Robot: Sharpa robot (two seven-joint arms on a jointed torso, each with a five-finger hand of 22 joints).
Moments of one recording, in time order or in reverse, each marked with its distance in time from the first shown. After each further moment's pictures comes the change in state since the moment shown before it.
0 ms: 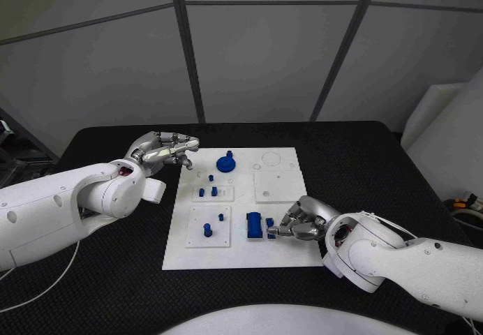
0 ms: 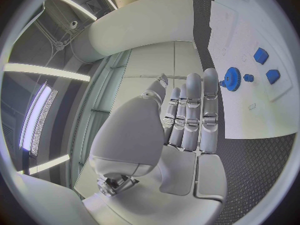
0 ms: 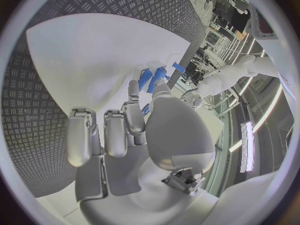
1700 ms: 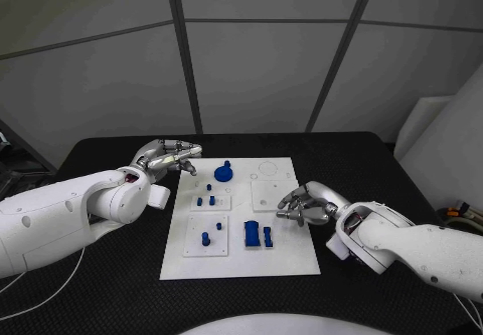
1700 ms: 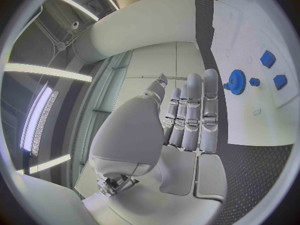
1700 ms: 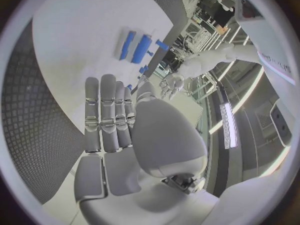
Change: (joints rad) left arm -0.006 0.041 -0.001 -0.049 0.005 0.003 0.009; left_hand -0.012 -0.004 0.003 0.003 0.000 -0.006 0.006 -0.007 0.000 -0.015 0.015 -0.016 -0.005 -0.041 0.010 -0.012 -0.011 0.000 -0.035 0.008 -0.019 -0.003; right arm 0.039 -0.006 0.008 -0.164 0.249 0.006 0.465; right_hand 0.229 0.078 -0.031 -0.033 0.062 -0.199 0.097 -0.081 -0.033 -0.370 0.093 -0.711 -0.498 -0.228 0.081 -0.753 -0.685 0.133 -0.514 0.067 -0.717 -0.446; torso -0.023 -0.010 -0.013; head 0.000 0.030
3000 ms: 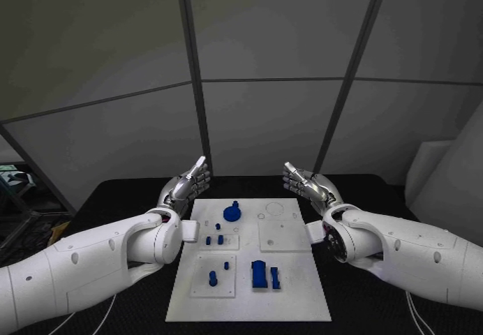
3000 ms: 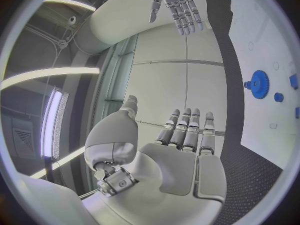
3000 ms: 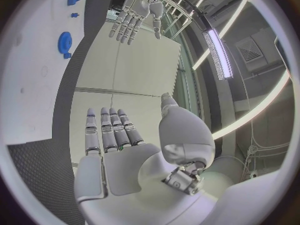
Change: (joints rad) left arm -0.017 0.188 -0.029 -0.009 0.139 -0.284 0.171; left_hand -0.769 0.067 -0.058 -0.041 -0.118 -0.472 -0.156 -0.300 -0.061 -0.487 -0.045 -0.483 -0.067 -0.714 0.007 -0.814 -0.312 -0.094 -0.795 -0.004 -0.504 -0.574; right arm 0.078 0.158 0.035 -0.242 0.822 -0.093 0.467; right_hand -0.736 -0.009 0.160 -0.148 -0.172 -0.509 -0.056 -0.155 -0.334 -0.574 -0.017 -0.446 -0.794 -0.738 0.030 -0.681 -0.611 -0.056 -0.539 0.023 -0.725 -0.683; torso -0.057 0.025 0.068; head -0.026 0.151
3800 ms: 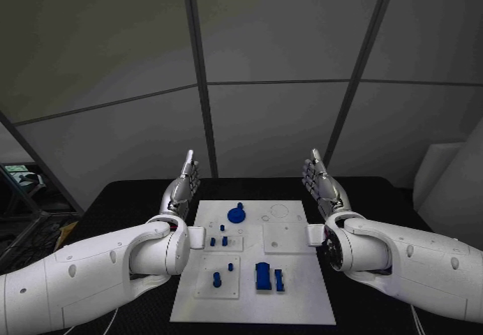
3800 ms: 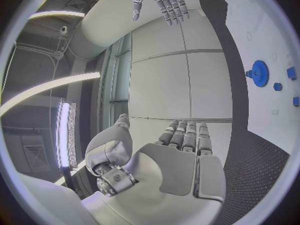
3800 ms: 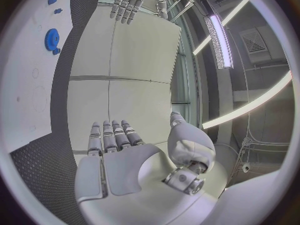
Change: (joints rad) left arm -0.001 -0.010 -0.009 0.098 -0.020 -0.207 0.043; left_hand -0.411 0.004 -0.031 -0.004 -0.018 -0.276 -0.029 -0.010 -0.003 -0.292 -0.073 -0.031 -0.003 -0.262 -0.046 -0.079 -0.002 -0.077 -0.193 -0.127 0.000 -0.165; right arm -0.002 -0.046 -0.006 0.130 0.176 -0.218 0.105; right_hand -0.468 -0.002 0.048 -0.093 -0.111 -0.293 -0.082 -0.004 -0.006 -0.317 -0.043 -0.004 -0.003 -0.312 -0.023 -0.004 -0.010 -0.102 -0.257 -0.116 -0.026 -0.154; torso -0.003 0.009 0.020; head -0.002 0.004
